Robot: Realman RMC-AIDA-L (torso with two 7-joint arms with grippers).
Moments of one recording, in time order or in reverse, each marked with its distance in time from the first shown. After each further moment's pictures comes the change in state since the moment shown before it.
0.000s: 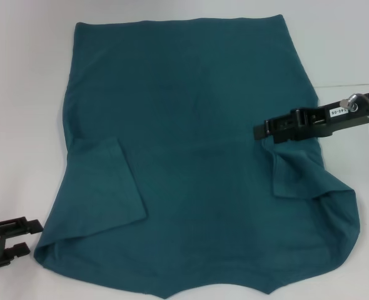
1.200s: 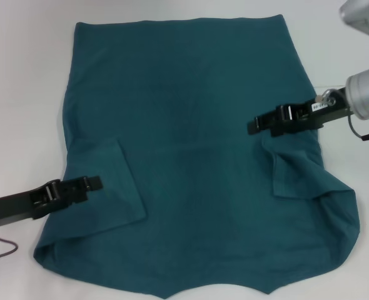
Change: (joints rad) left arm -0.121 -0.018 0.105 -0.130 -0.201 -0.058 0.368; right arm 0.078 0.033 -0.036 0.022 -0.160 0.152 0.083
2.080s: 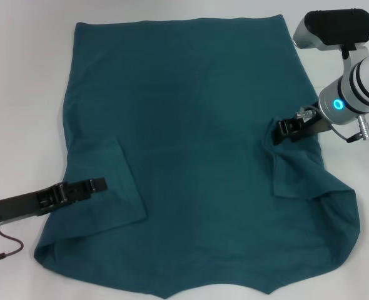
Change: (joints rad) left arm -0.010 -0.006 0.007 -0.014 0.005 -0.032 0.080; right arm 0.117 0.065 -0.185 0.087 -0.433 0.270 0.296
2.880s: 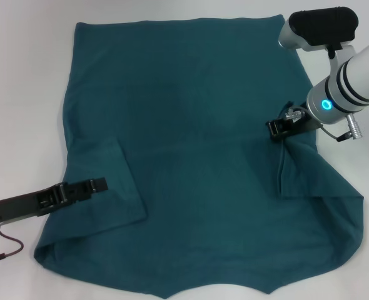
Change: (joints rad) left arm 0.000 0.000 -0.003 0.000 0.001 0.007 0.000; right arm 0.015 0.017 -0.045 -0.010 0.001 0.004 -0.001
